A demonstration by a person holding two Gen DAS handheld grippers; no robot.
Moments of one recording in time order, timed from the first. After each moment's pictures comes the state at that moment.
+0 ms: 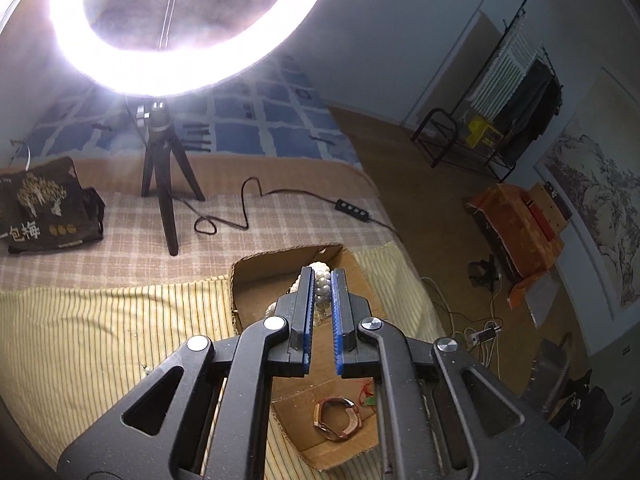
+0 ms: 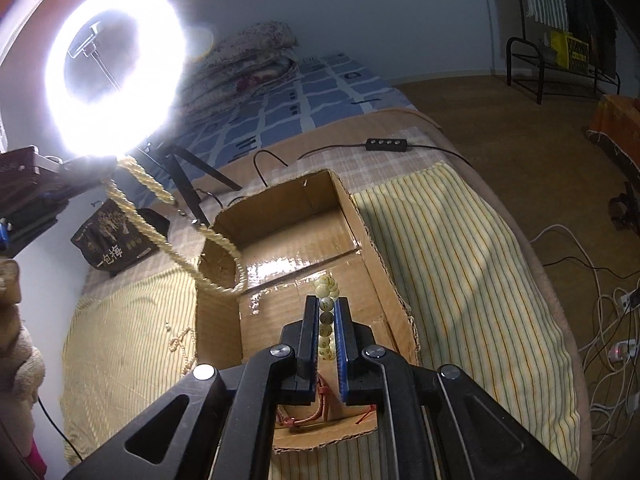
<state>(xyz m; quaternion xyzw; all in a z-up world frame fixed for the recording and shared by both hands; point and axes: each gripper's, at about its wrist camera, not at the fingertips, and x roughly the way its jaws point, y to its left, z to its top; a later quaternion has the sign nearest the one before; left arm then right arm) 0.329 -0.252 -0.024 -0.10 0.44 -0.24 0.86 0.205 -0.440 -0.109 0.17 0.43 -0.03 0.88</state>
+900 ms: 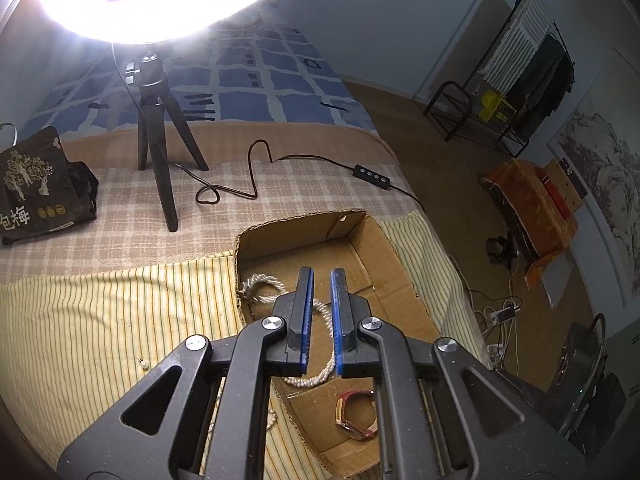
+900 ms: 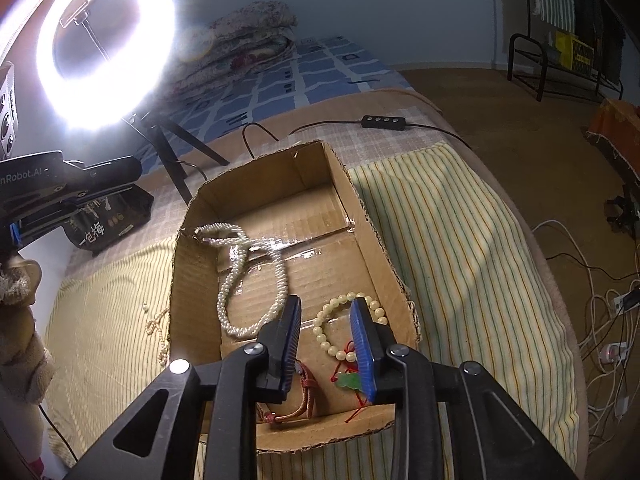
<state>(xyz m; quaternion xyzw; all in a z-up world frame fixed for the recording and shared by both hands) 0.338 -0.263 -0.066 -0.07 0.47 -0.23 0.85 0.210 -0.431 -0.129 0.15 0.46 -0.04 0.87</state>
